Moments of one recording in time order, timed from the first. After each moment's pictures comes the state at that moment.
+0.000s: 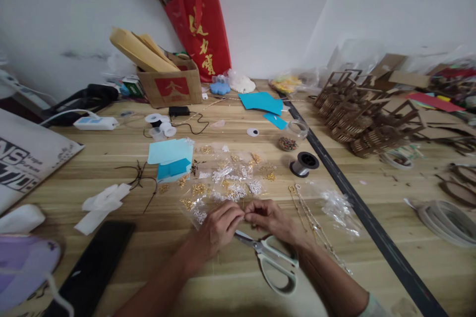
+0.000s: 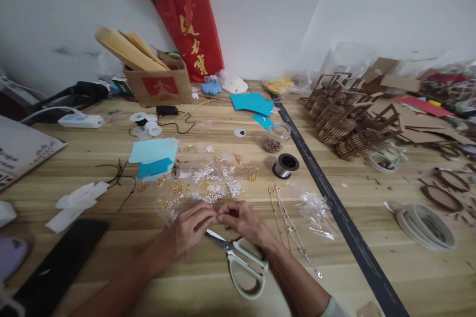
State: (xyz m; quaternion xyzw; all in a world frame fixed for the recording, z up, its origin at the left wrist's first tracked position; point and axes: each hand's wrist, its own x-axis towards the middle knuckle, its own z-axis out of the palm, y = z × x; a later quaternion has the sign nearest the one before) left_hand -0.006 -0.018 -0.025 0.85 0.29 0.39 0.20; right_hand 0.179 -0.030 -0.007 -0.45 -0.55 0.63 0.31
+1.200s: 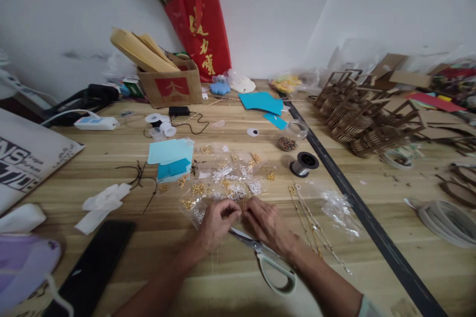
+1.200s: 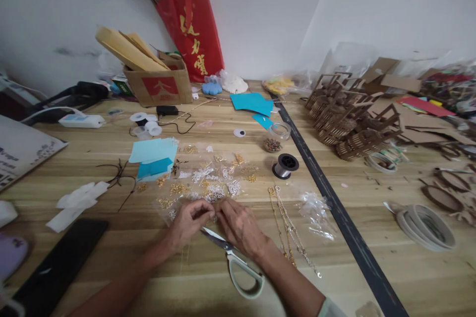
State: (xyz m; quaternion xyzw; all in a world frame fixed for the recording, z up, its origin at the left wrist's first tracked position) left_hand 0.000 -0.012 -0.024 0.66 0.46 0.34 0.49; right_hand 0.172 -0.039 -0.013 -0.44 -0.82 0.20 0.30
